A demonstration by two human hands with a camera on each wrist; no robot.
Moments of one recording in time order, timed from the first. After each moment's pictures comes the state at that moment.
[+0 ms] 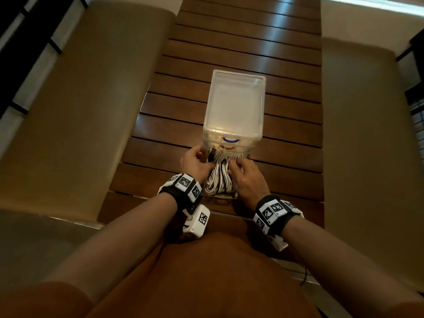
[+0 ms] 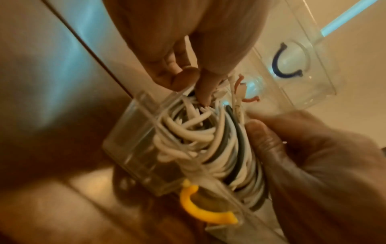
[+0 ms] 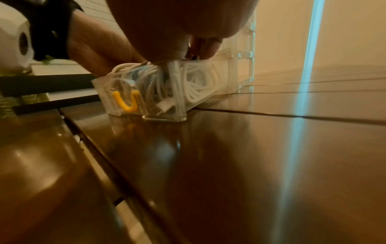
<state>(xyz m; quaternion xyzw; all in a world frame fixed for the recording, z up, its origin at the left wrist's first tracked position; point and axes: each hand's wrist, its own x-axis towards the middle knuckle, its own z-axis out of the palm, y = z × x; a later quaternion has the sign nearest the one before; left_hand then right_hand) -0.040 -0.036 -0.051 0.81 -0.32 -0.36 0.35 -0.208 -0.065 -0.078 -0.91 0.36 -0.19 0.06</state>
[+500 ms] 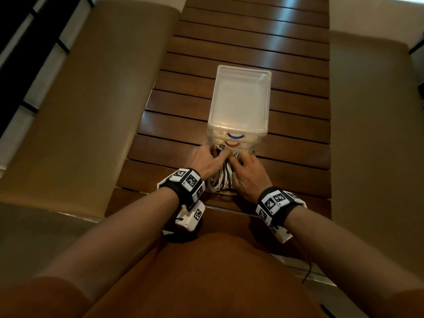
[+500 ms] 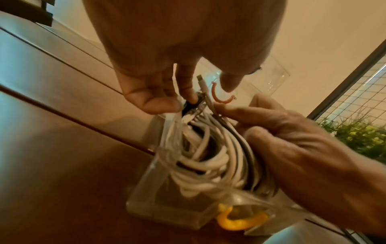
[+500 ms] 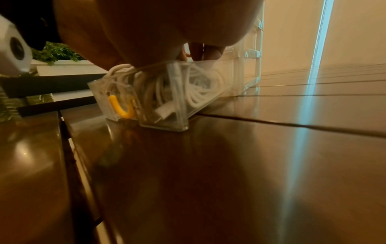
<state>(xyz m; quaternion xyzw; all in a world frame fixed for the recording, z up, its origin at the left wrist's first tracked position) -0.039 -0.040 -0.033 0.78 -0.44 -0.38 0.23 -0.199 -0.067 -0.066 -0.92 0.36 -0.09 0.11</state>
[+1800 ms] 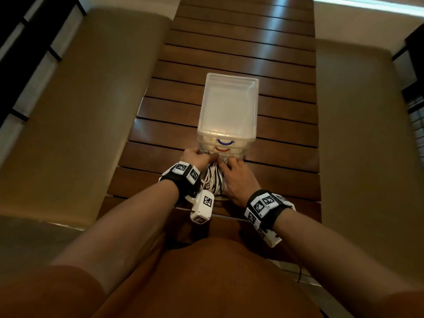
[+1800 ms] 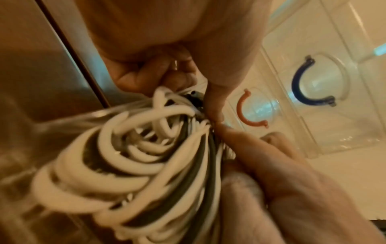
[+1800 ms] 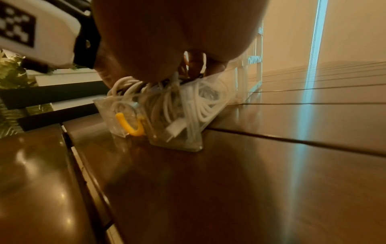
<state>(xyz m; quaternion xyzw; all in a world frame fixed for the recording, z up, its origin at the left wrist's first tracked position) -0.033 -0.061 -0.051 0.81 -0.24 -0.46 0.29 -0.192 -0.069 -0.054 -0.92 0.37 0.05 0.14</state>
